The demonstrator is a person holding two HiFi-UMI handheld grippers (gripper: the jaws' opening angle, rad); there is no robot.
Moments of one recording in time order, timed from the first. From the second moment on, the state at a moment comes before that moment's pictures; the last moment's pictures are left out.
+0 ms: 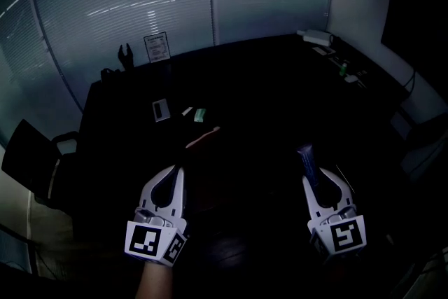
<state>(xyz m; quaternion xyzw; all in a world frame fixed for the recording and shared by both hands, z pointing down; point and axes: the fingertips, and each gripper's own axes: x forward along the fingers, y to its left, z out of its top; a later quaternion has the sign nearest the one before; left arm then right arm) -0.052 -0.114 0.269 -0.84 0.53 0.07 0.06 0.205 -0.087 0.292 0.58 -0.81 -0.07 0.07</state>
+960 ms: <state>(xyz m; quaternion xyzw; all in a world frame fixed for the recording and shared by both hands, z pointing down) 0.119 -0.047 0.292 -0.85 0.52 0.04 0.05 0.399 -0.017 0.317 0.61 -0.79 -0.05 0.06</state>
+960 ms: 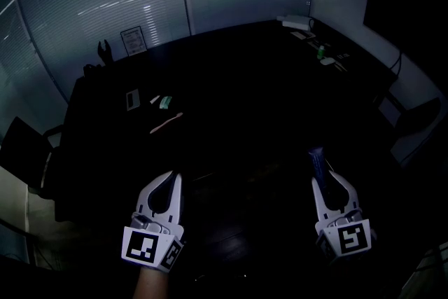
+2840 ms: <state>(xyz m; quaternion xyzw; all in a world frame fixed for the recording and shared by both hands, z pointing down) 0.119 -0.008 0.318 -0.87 0.49 0.02 0.05 0.429 0.080 0.669 0.46 -0.71 0.28 0.45</state>
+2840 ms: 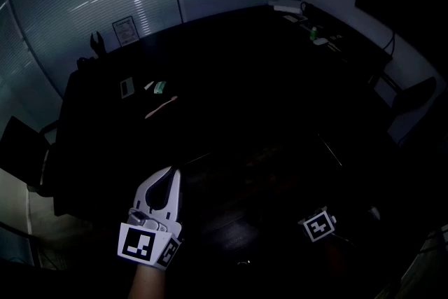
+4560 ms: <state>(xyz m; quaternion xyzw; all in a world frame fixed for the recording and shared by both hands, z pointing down) 0.129 -0.029 0.343 -0.87 0.49 0.01 0.04 0.404 0.009 0.549 0.57 -0.79 0.13 0.20</state>
